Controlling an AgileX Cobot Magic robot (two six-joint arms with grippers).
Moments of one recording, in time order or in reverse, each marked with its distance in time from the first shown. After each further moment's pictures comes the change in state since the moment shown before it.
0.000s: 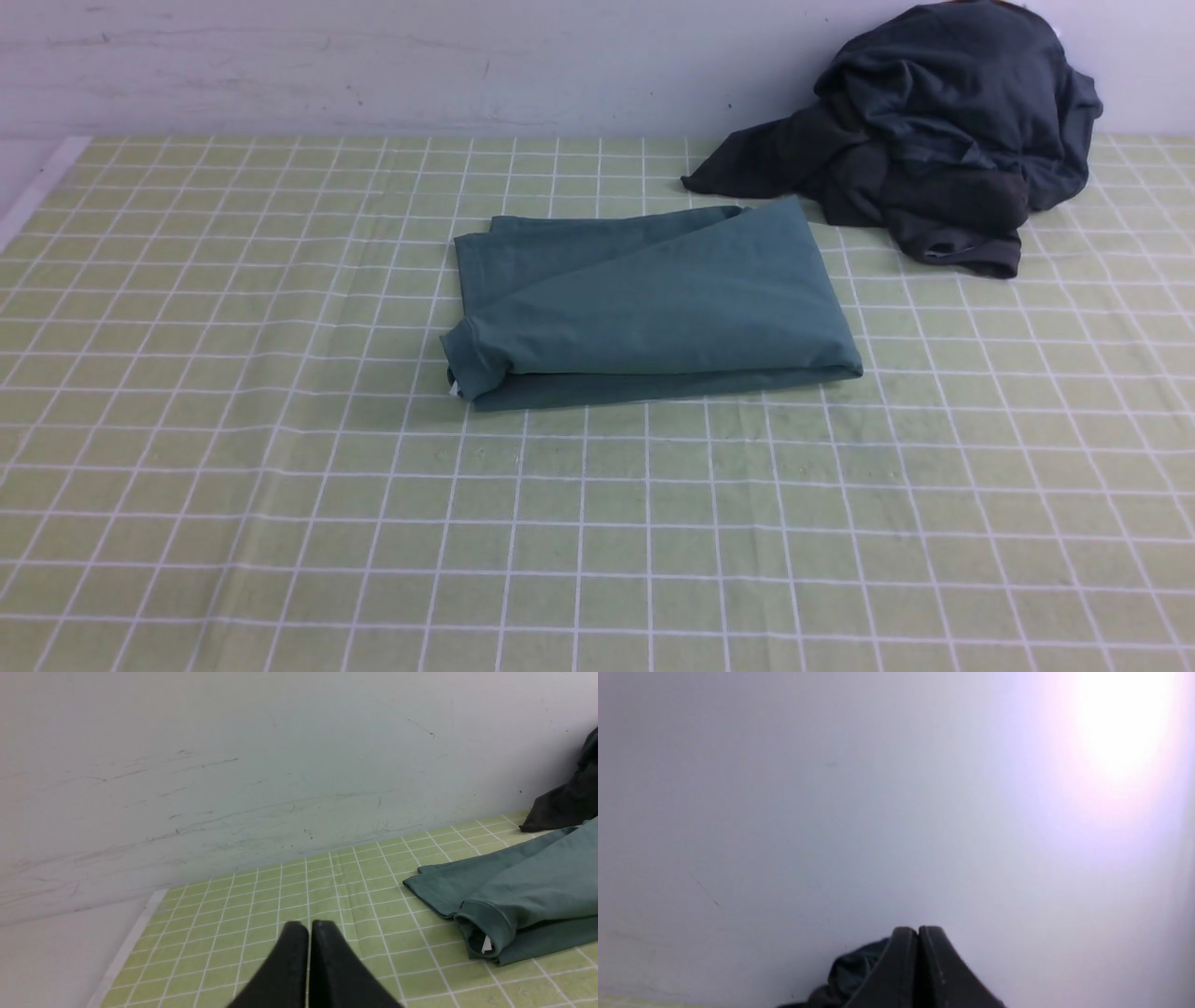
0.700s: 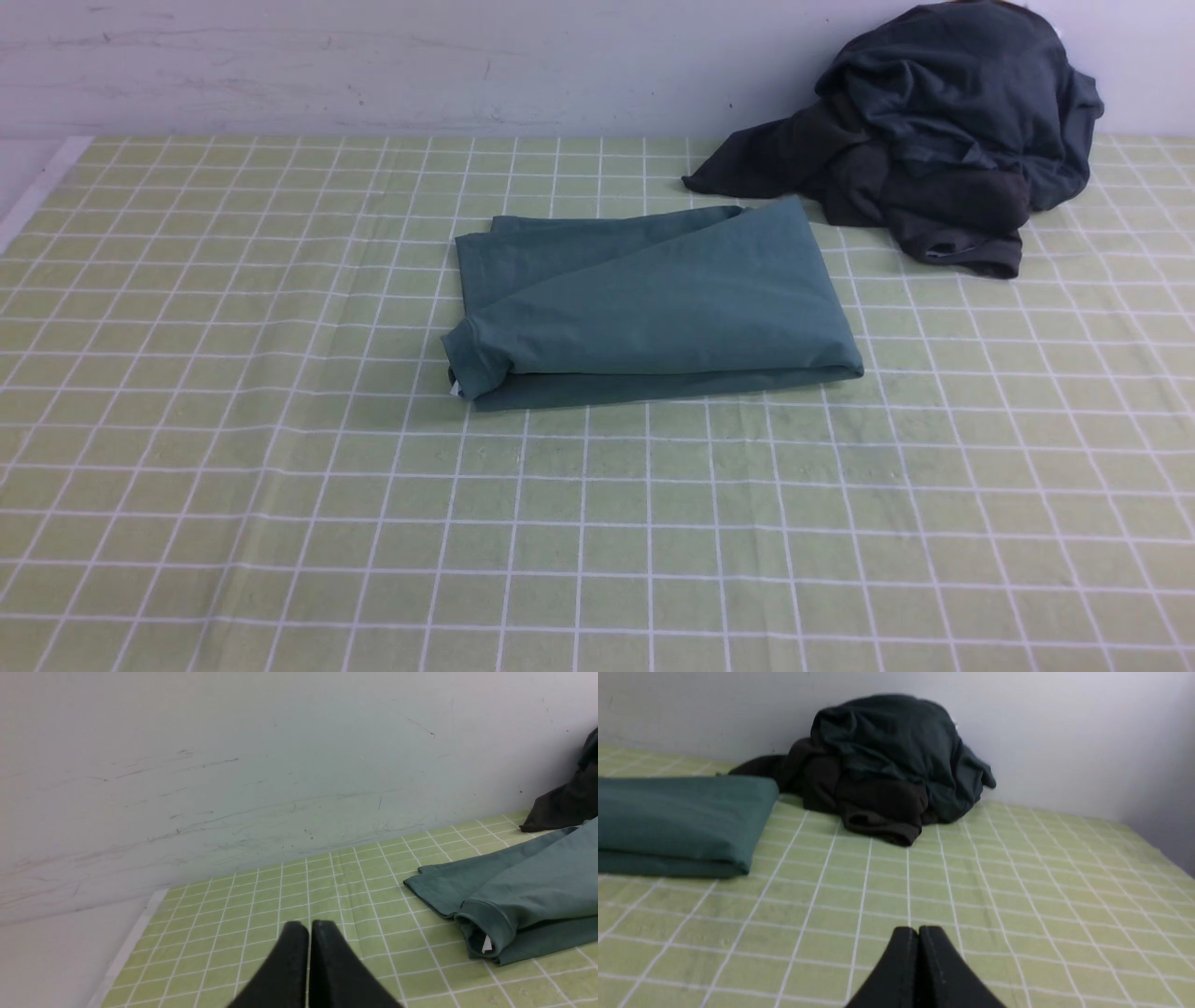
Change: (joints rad) right arm -0.349 -0.060 0.027 -0.418 0.622 0.424; left arm 0.000 0.000 0.000 0.000 0.000 0.000
